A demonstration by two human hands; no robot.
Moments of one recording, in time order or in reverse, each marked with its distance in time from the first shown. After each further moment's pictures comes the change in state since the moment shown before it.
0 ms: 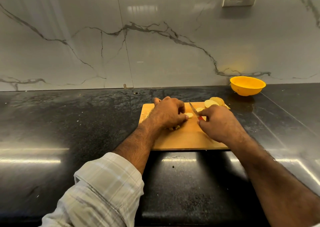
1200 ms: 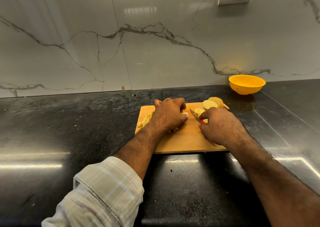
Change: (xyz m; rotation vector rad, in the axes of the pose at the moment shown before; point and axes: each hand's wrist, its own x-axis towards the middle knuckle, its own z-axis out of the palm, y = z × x) left_hand 0.007 0.014 0.008 -0.020 0.053 -0.046; right_hand 0.000 -0.004 -0.007 -0.116 -0.120 0.127
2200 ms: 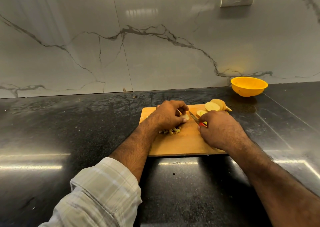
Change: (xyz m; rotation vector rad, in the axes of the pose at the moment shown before) left_hand 0.004 -0.022 -0.008 -0.300 -0.192 0.036; right_hand 0.001 -0.004 0.006 -0.023 0.006 -0.056
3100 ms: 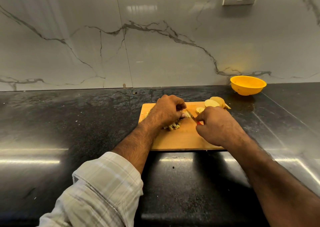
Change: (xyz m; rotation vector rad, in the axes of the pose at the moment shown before) left_hand -0.004 0.000 0.001 0.036 0.172 0.027; right_hand -0.006 -0.003 0.002 0.031 0.045 -0.076
